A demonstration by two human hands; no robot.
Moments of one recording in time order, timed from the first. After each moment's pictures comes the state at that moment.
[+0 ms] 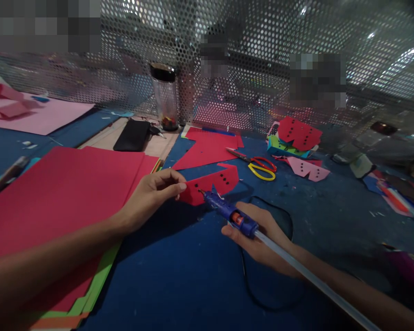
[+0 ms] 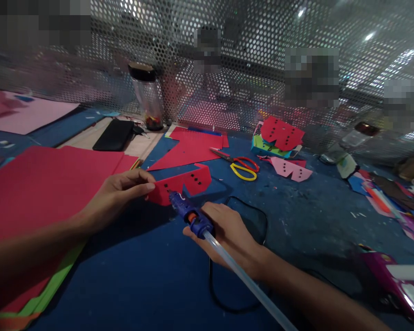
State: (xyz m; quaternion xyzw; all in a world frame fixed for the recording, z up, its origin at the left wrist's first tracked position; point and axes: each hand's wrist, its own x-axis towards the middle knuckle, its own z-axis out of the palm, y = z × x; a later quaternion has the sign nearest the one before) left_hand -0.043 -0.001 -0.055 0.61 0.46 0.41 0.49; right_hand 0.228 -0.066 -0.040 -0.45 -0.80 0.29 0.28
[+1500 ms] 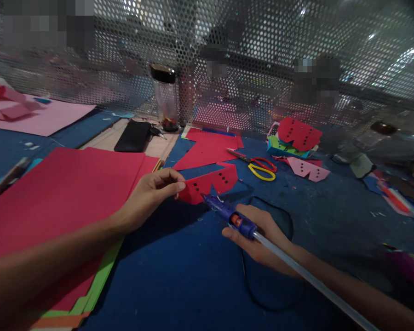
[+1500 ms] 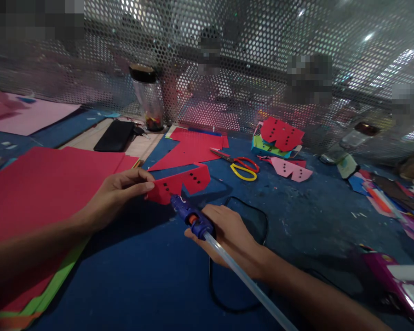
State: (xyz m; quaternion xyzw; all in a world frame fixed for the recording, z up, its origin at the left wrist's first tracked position) left_hand -0.046 0.001 -0.056 0.60 0.45 0.43 0.51; right_hand 0.232 -0.067 -0.045 -0.45 -0.81 0.26 0.25
